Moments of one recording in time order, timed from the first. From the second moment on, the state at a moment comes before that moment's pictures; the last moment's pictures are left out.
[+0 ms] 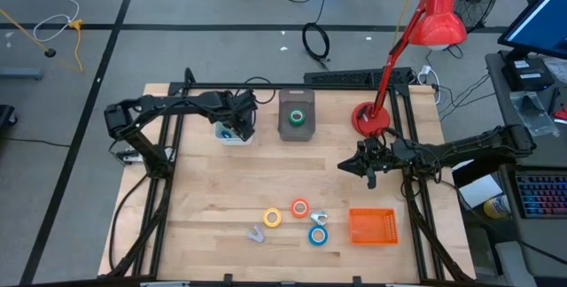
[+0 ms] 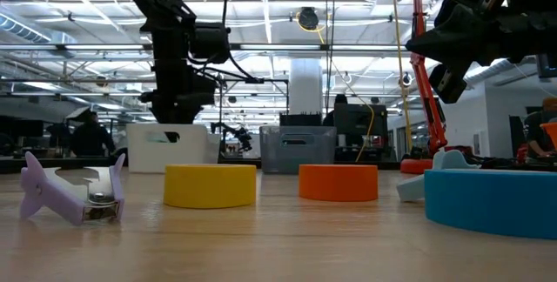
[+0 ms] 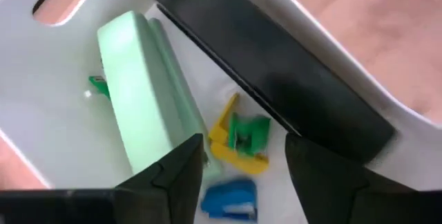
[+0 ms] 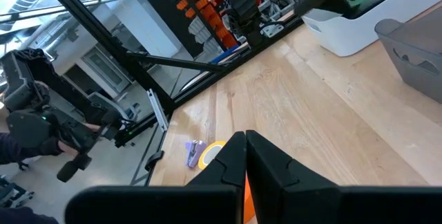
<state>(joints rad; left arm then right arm) 0.46 1.60 1.03 -0.76 -0.22 -0.32 0.07 0.73 0.12 0.53 -0.02 0.64</state>
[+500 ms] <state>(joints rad) 0.40 1.31 1.11 -0.82 -0.10 -0.39 0.08 0.73 0.12 0.55 -0.03 0.62</state>
